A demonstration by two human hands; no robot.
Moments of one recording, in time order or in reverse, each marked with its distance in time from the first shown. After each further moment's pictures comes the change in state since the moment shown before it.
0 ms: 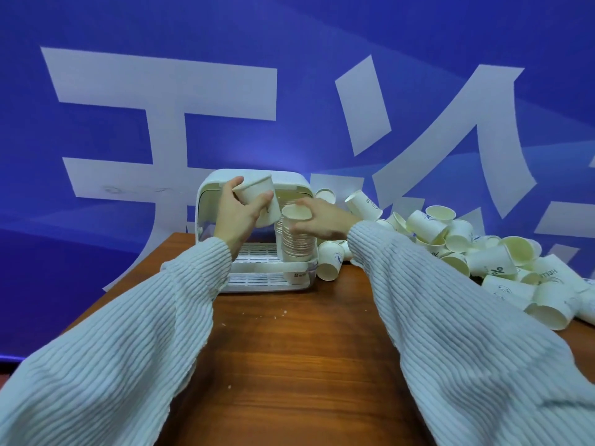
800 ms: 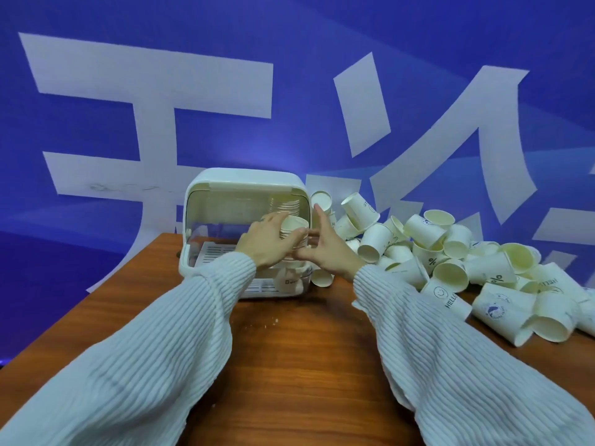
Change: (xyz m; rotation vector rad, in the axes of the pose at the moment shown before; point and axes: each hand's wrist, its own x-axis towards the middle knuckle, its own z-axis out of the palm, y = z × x) left_hand -0.002 -0.029 0.041 0.926 -0.438 0.080; right_hand -0.018 0.040 0.050 0.583 0.102 -0.011
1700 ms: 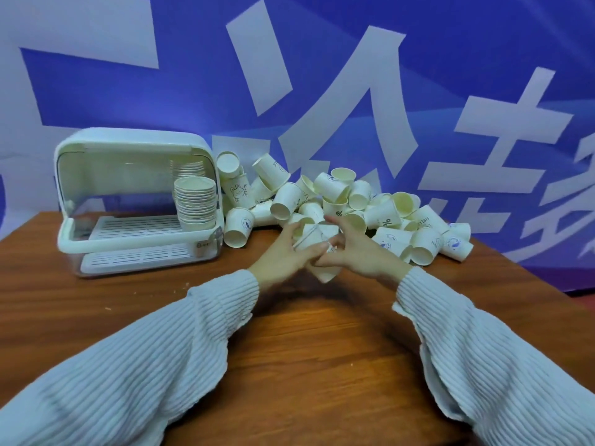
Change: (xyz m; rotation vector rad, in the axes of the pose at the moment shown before) left_hand -0.083 0.144 0.121 -0.691 -0.387 0.140; right_hand -0.191 0.039 -0.125 -0.162 0.065 0.340
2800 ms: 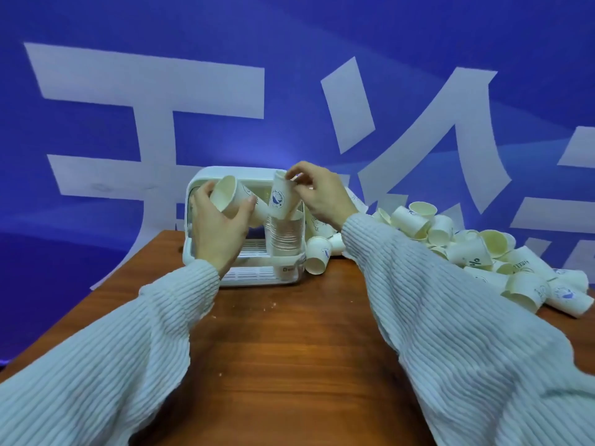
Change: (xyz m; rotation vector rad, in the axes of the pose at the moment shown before) left_hand -0.081 -0.001 -0.198 0.126 1.056 0.131; right_hand 0.116 -0.196 0.079 -0.083 0.335 -0.617
